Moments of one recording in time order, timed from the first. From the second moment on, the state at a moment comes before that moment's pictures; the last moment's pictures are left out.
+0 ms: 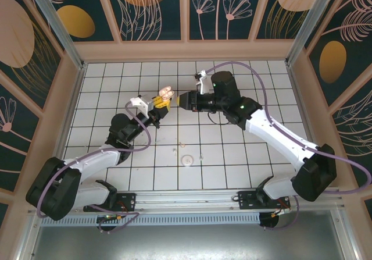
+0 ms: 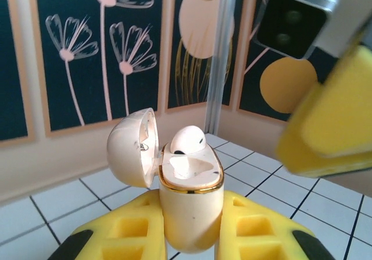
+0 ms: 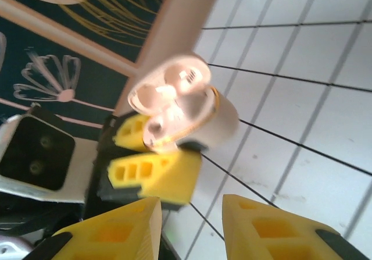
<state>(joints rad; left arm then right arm) -0.52 1.26 0.44 0.98 0.30 -0.17 0.70 1.37 1.22 -0.32 -0.46 0.68</state>
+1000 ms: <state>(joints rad) -0.44 1.20 0.23 0.97 0.09 -0.63 0.88 1.97 1.44 -0.86 -0.31 0.65</state>
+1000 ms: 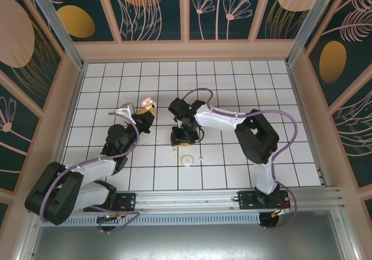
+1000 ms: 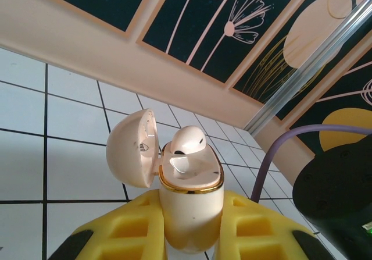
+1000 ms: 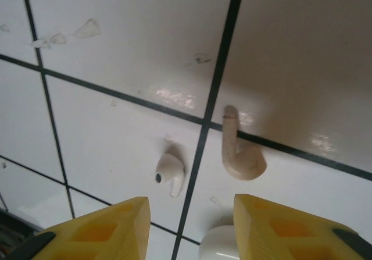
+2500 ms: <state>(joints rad) -0.44 1.15 0.24 0.87 0.09 -0.59 0.78 1.95 1.44 -0.91 -0.13 0.63</state>
